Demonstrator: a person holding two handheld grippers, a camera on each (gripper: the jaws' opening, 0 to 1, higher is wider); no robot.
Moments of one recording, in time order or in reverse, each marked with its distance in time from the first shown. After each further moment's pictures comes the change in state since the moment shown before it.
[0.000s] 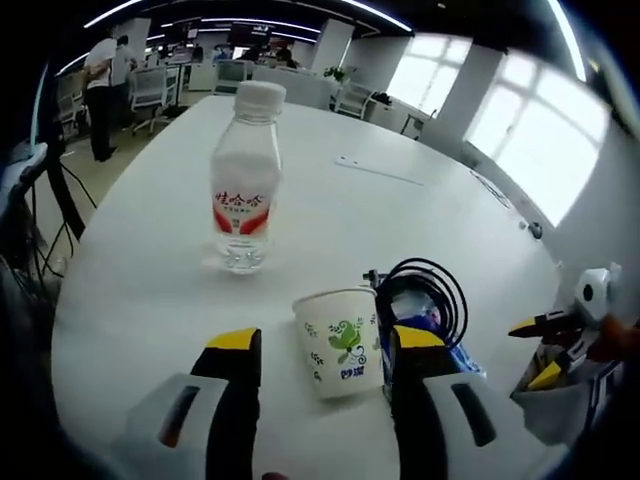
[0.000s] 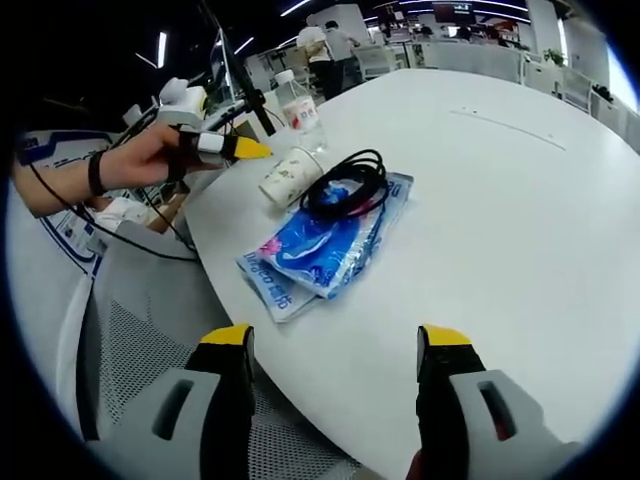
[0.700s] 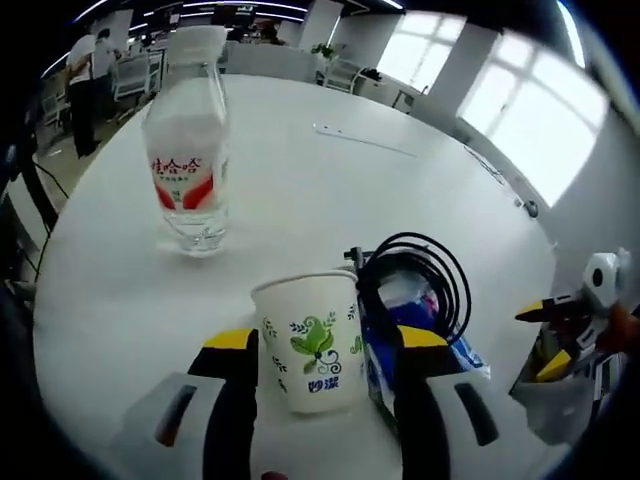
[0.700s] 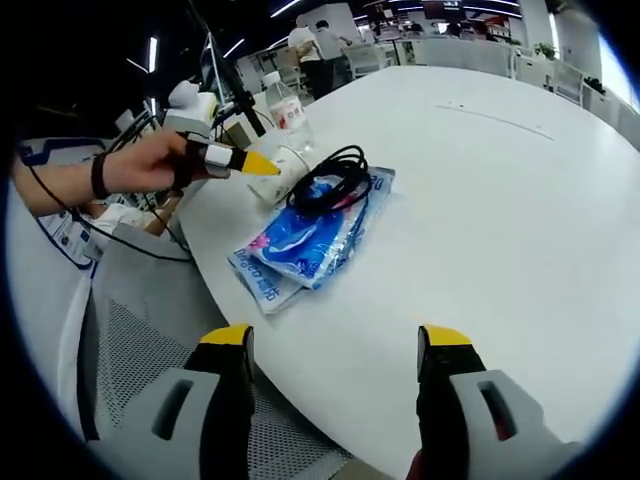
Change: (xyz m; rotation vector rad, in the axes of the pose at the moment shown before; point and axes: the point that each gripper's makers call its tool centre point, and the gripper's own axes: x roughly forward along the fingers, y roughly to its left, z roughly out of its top) left arm 0.036 -0.018 -0.023 0.033 0.115 -0.026; right arm -0.009 -0.013 -0.007 0.033 0.001 -0.024
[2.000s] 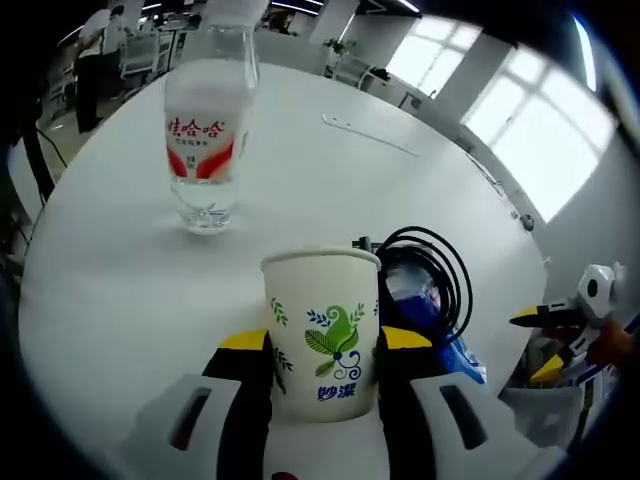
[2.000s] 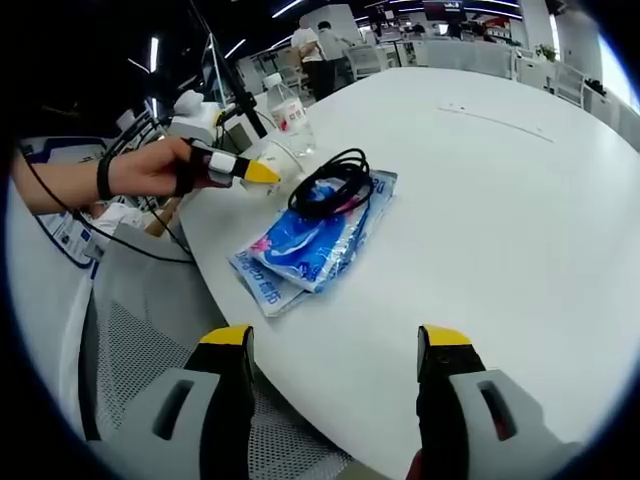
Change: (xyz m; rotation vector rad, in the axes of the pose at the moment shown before) left arm -0.006 0.008 -0.010 -0.086 -0.003 -0.048; right arm 0.004 0.002 0.005 -0.016 -0.001 0.008
